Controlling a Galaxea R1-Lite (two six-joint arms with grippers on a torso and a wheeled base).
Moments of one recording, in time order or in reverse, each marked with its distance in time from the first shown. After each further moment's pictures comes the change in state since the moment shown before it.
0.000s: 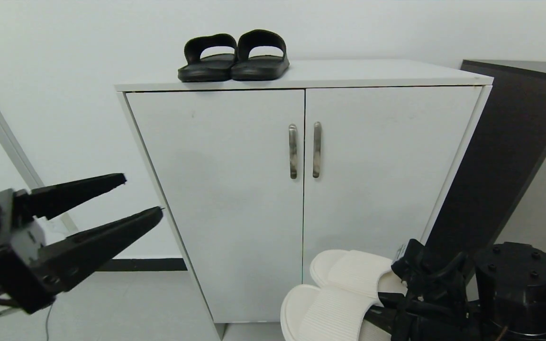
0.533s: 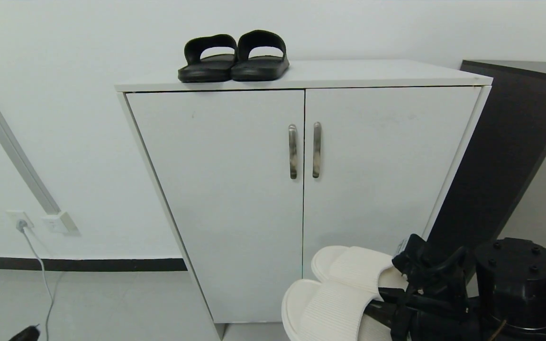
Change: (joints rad) left arm 0.182 -0.510 0.240 0.268 0.113 0.005; right arm -0.021 0.001 -0.012 0.002 0.000 0.006
